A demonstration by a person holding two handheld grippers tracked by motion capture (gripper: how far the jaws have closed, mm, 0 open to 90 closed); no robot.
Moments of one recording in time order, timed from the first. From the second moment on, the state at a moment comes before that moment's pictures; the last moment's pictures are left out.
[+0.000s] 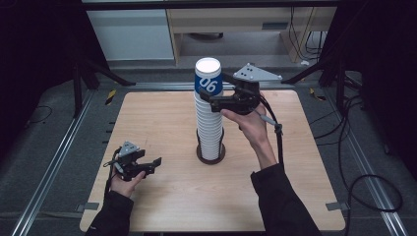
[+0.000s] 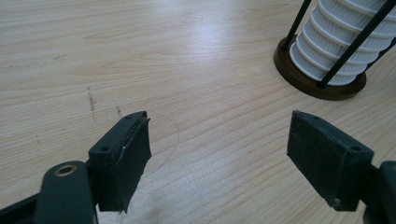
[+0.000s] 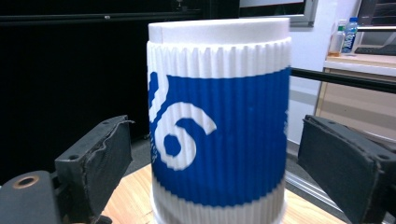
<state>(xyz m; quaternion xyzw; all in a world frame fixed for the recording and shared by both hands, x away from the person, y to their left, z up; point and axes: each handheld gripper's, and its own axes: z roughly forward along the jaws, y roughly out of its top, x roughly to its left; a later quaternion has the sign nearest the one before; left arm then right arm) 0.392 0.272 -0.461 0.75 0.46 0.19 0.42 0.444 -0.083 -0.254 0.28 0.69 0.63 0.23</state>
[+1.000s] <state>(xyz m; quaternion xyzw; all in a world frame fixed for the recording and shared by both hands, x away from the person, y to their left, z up) 0.393 0.271 -0.462 0.76 0.46 0.19 0.42 0.458 -0.067 -0.252 0.27 0.69 0.63 0.23</state>
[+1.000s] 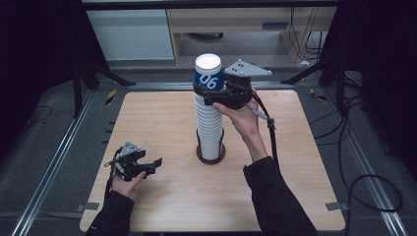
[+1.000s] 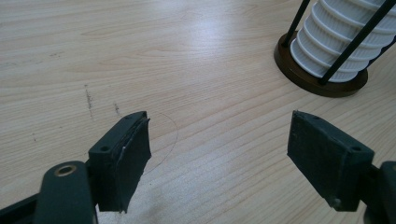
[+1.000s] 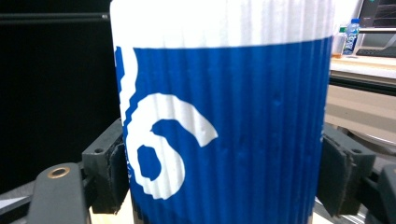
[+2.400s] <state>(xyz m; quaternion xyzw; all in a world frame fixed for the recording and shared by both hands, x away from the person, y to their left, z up) 0.392 0.272 -0.462 0.76 0.46 0.19 0.42 0.426 -0.143 -0.215 0.28 0.65 0.65 0.29</state>
